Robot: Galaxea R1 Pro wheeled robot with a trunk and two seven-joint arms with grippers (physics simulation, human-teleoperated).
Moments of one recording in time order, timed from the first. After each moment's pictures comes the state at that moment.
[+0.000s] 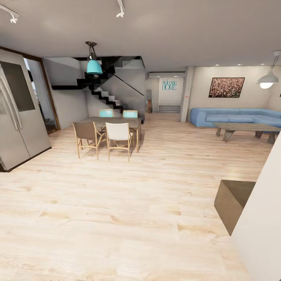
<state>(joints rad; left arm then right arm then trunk) 0.00 0.00 0.01 -0.49 0.00 -0.05 0.00 -0.10 -0.02 0.00 -0.50 0.01 -0.15 0.00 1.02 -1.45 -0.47</state>
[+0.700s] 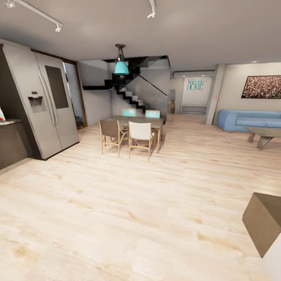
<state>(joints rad) 0.00 0.02 0.01 -0.46 0.00 -0.09 0.00 -0.10 -0.02 0.00 -0.50 0.01 -0.15 0.00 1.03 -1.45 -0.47</state>
